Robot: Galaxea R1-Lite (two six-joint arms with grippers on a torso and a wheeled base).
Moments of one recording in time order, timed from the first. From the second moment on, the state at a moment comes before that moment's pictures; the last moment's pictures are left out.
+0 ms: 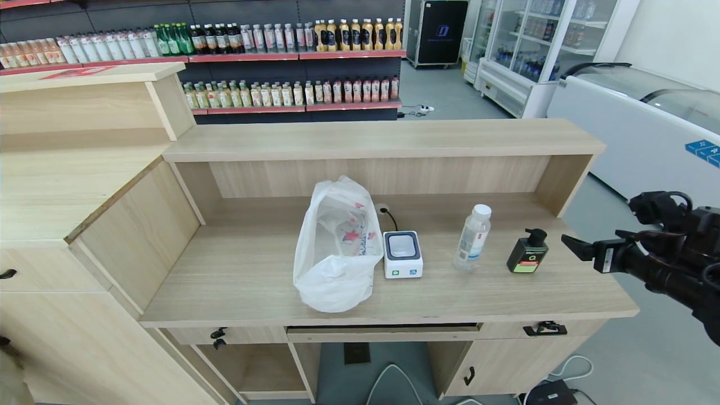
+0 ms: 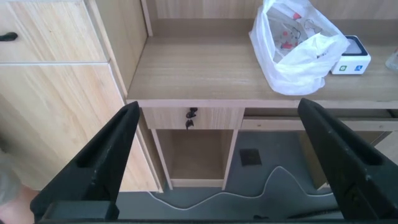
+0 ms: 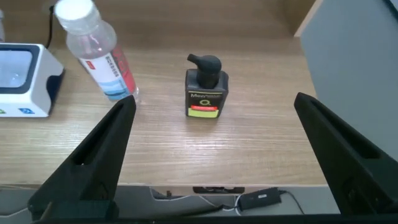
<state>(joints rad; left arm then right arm) 0.00 0.00 0.00 0.00 0.01 0.00 -0.19 1.86 -0.55 -1.11 0.19 -0.17</state>
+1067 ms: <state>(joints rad) 0.00 0.00 0.00 0.00 0.01 0.00 -0.09 2.23 -0.90 -1.11 0.34 -0.22</state>
